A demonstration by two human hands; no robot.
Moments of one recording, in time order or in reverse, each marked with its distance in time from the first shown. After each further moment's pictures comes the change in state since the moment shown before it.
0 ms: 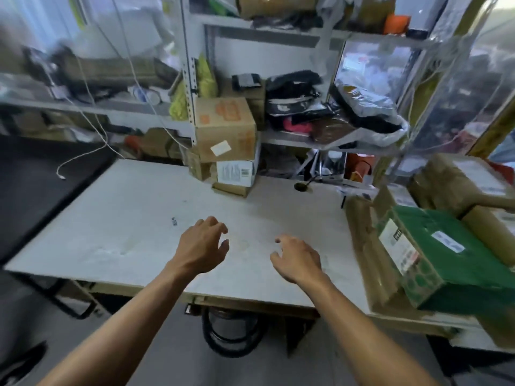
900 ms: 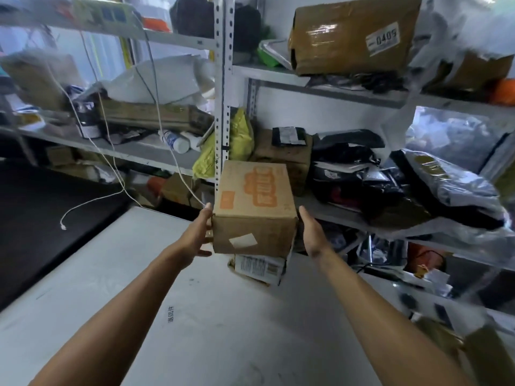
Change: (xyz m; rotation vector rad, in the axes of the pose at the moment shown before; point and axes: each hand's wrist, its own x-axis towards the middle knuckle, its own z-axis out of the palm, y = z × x) left_hand 0.284 -0.126 -0.054 -1.309 -0.016 -0.669; right_hand 0.365 -0.081 -0.100 1.057 -0.018 -0.047
